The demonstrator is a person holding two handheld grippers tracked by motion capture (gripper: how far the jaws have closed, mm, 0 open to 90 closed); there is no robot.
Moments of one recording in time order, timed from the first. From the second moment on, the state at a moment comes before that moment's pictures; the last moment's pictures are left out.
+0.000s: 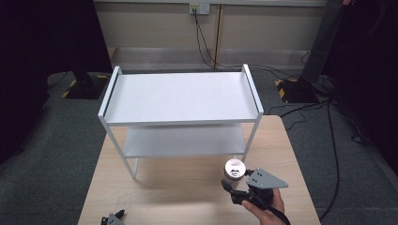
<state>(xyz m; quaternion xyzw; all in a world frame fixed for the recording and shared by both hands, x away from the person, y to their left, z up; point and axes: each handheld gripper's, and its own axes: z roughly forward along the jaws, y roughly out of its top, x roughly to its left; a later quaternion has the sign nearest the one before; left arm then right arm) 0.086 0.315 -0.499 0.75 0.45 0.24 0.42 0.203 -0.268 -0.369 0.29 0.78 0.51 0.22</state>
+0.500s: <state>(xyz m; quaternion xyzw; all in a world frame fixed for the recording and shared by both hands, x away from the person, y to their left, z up) 0.086 0.315 -0.499 0.75 0.45 0.24 0.42 0.242 -0.237 -0.336 0.27 0.77 0.53 0.22</state>
